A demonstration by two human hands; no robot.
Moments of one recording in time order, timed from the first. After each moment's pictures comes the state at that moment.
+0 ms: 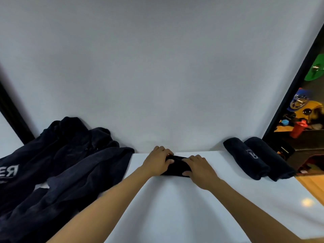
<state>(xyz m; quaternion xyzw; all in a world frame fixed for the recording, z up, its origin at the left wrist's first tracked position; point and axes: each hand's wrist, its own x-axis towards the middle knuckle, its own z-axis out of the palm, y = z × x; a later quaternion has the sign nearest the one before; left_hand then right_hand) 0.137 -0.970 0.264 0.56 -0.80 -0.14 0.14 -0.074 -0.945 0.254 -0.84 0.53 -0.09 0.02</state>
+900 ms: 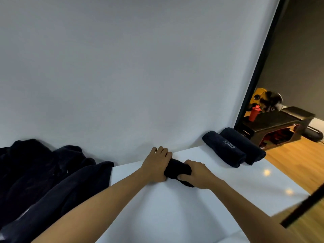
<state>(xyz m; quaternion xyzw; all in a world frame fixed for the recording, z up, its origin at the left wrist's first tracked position) 0.099 -1.008 0.260 0.38 -0.92 0.08 0.00 -0.095 -0.931 0.260 -0.69 0.67 -0.15 0.24</state>
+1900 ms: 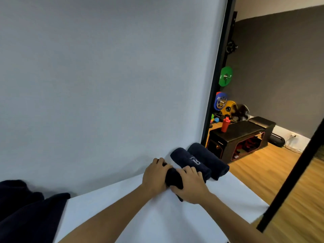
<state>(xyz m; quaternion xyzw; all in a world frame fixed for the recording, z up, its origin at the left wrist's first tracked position) -0.037 -1.005 0.273 0.40 -0.91 0.00 0.12 -0.187 -0.921 0.265 -0.67 0.73 -0.12 -0.03</state>
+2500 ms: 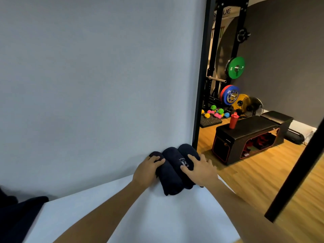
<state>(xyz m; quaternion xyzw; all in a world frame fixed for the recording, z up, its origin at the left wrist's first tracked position) -0.099 -1.046 0.253 0.43 -0.89 -0.02 0.12 -0.321 -0.965 0.272 -0.56 0.81 -0.11 0.09</state>
